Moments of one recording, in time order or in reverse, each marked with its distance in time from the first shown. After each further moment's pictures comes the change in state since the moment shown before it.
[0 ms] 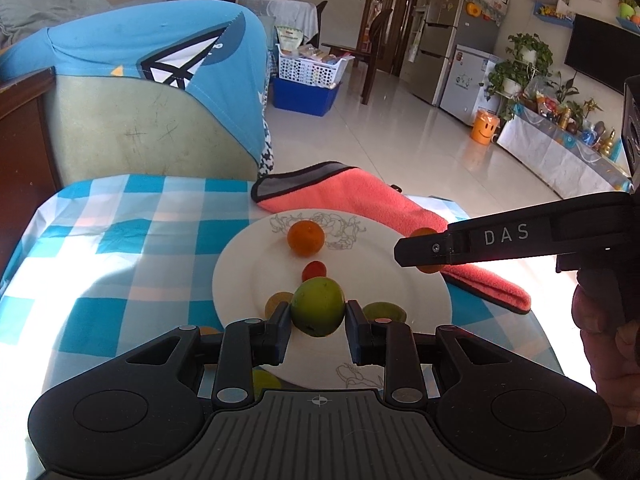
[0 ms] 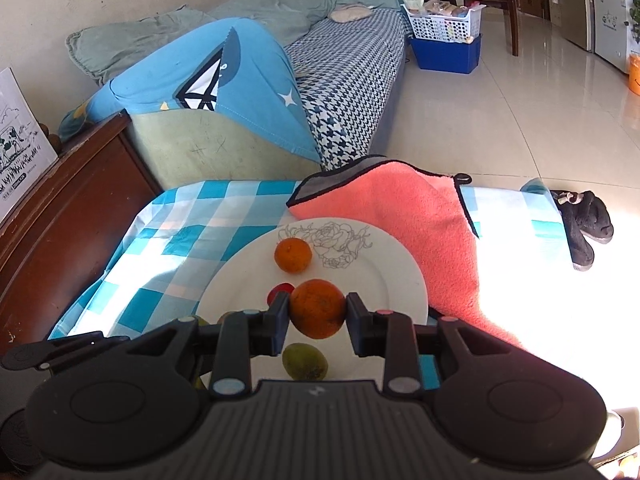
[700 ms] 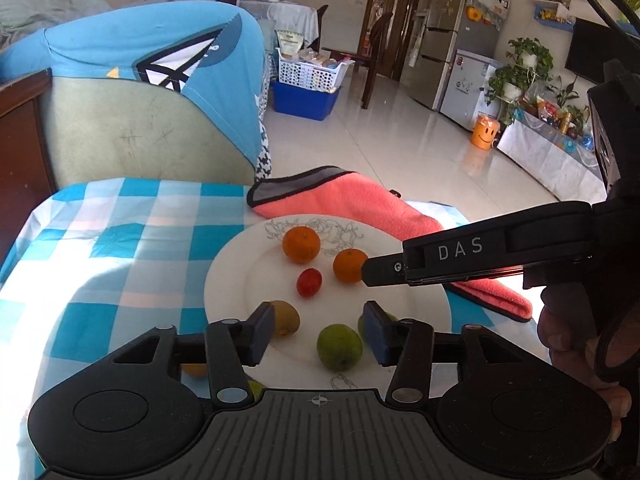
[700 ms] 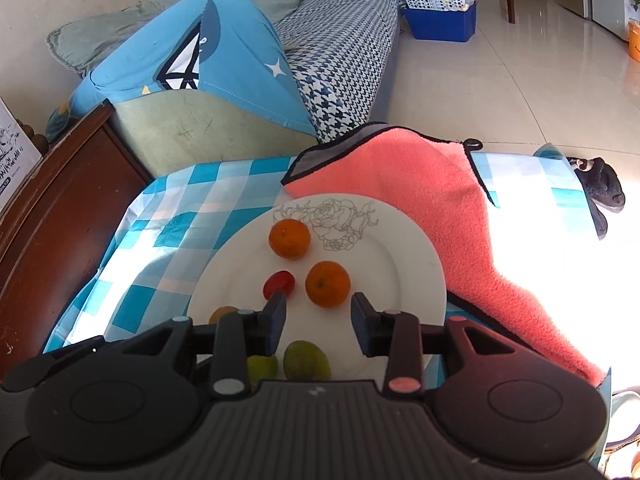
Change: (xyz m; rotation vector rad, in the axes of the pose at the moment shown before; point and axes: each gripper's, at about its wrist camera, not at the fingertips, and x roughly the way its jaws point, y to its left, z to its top) left arm 0.001 -0.004 0.003 -0.005 -0.031 0.014; right arm 0.028 -0.005 0.000 0.058 0.061 0.020
